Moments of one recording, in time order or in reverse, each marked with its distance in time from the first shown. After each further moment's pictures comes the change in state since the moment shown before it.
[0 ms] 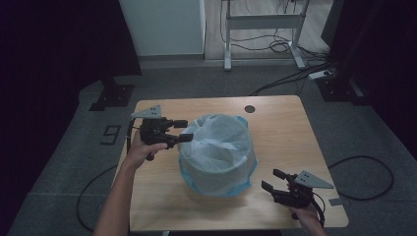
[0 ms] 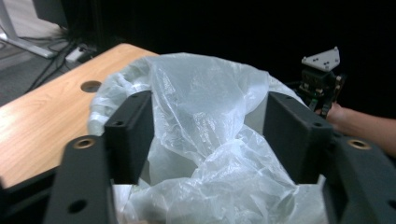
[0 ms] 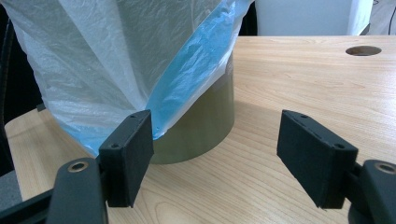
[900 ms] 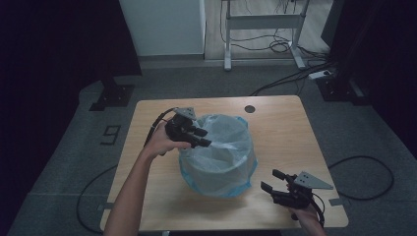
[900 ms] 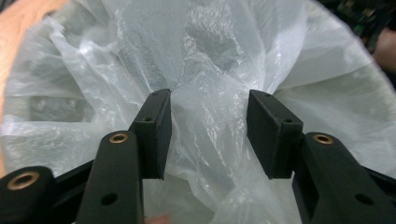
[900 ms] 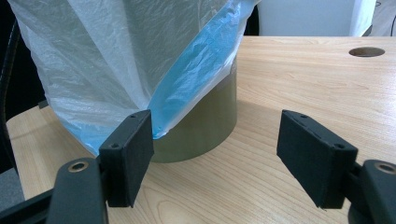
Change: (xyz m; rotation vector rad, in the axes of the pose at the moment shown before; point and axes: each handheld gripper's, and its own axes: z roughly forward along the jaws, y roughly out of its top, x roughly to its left) left arm -0.001 0.023 0.068 0.403 -0.003 0.055; right arm 0.002 -0.001 0.000 0.000 0.004 -0.011
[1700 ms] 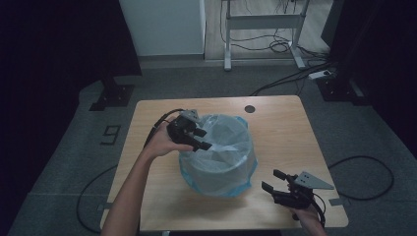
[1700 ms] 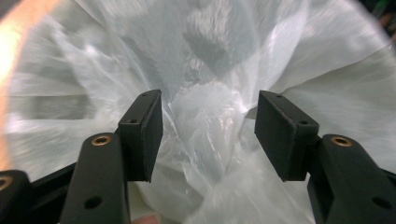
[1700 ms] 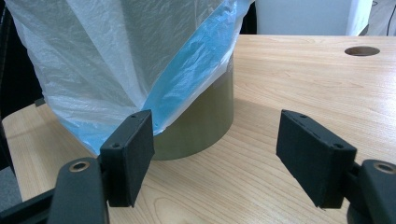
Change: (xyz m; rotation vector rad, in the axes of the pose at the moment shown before) left arm -0.012 0.003 -0.013 0.014 0.054 0.026; right arm -0.001 0.000 -0.002 0.009 -0.011 -0.004
